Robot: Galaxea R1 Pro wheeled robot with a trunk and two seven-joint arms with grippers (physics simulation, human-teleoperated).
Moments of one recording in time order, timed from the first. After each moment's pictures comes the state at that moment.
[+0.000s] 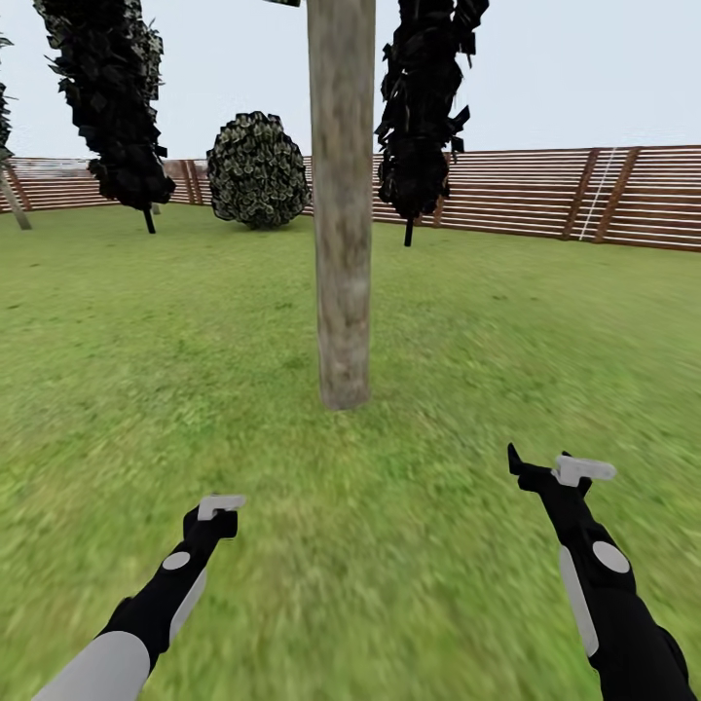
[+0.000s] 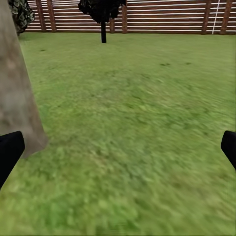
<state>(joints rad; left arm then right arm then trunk) -0.60 0.06 0.02 -0.54 -0.01 -0.14 0.03 -0.37 -0.06 -0.29 -1.30 -0.02 -0.01 0.11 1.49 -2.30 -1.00</state>
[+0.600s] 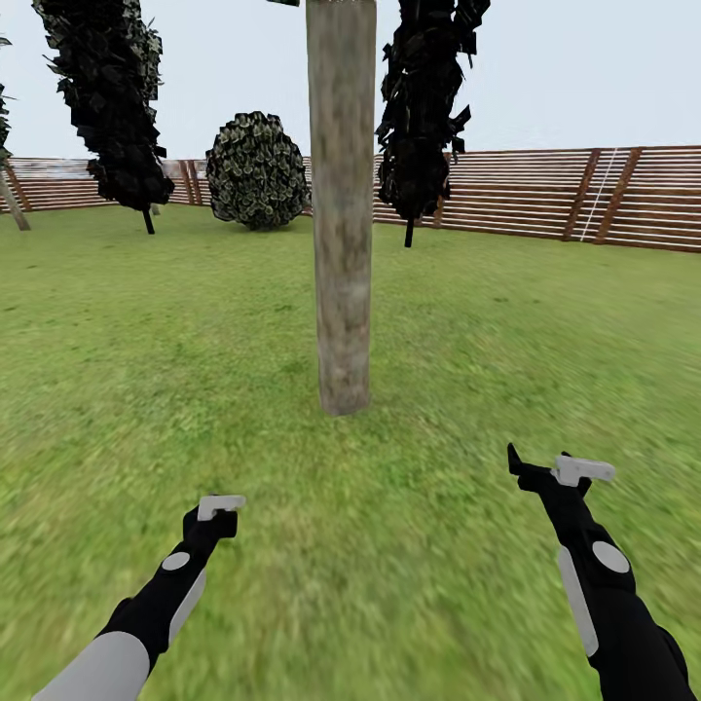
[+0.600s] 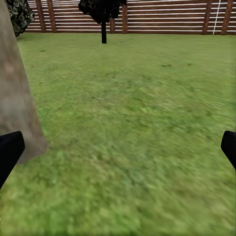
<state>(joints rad) -0.60 0.07 0.02 -0.54 -0.01 -0.14 0.03 -0.37 -0.05 -0.29 -1.30 -0.02 -0.01 0.11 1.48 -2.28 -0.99</state>
